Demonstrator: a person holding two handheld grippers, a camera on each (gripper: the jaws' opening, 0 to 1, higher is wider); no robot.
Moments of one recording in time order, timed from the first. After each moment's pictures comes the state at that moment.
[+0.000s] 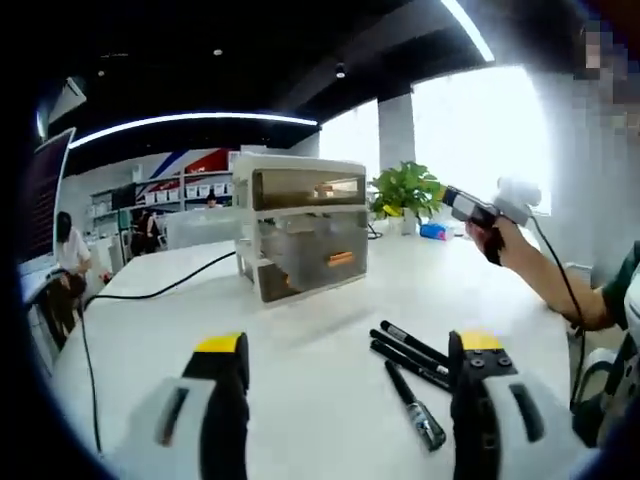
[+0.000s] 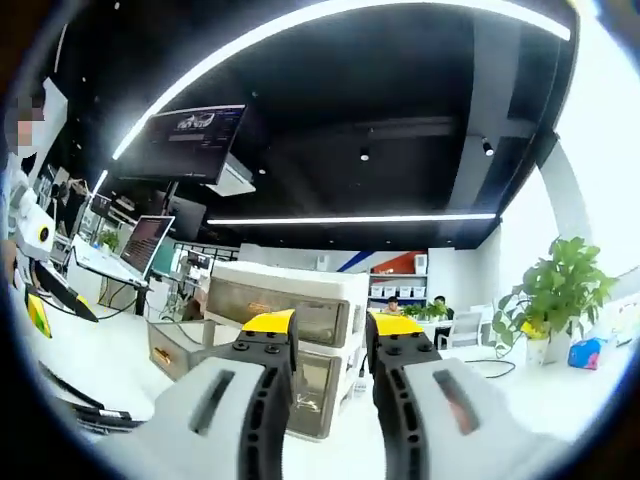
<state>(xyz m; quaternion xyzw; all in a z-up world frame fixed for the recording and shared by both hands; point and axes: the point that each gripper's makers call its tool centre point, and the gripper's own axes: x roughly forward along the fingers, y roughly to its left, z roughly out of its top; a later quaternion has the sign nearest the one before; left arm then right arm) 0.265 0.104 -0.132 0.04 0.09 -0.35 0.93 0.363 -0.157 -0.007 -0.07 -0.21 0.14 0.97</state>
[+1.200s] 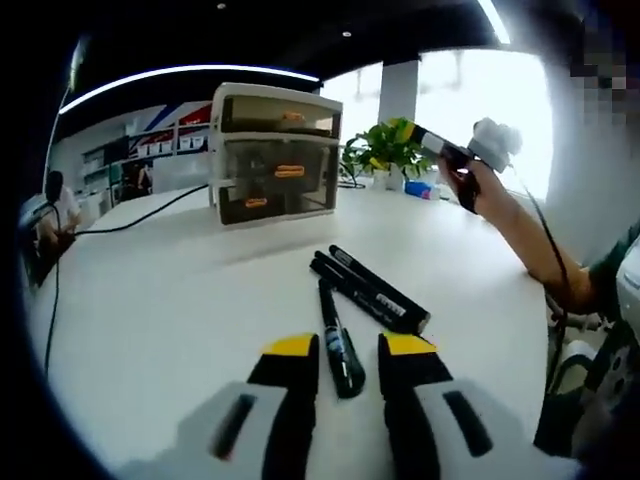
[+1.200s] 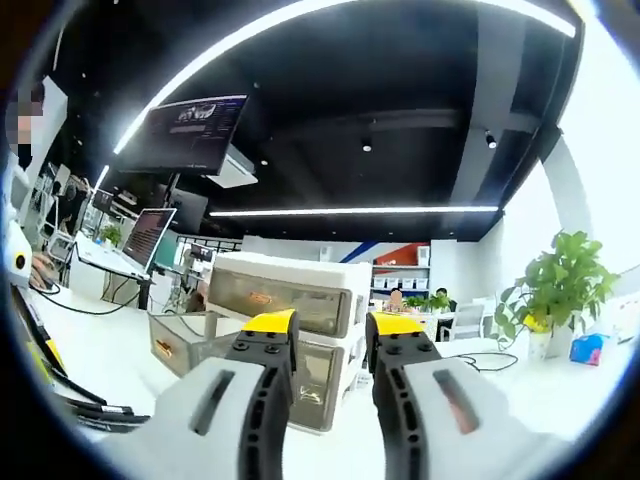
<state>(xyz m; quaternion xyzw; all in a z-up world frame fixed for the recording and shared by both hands) 0.223 0.079 -0.197 0.03 0.18 -0.34 0.92 0.365 -0.154 -0.014 -0.05 -0.19 0.15 0.97</state>
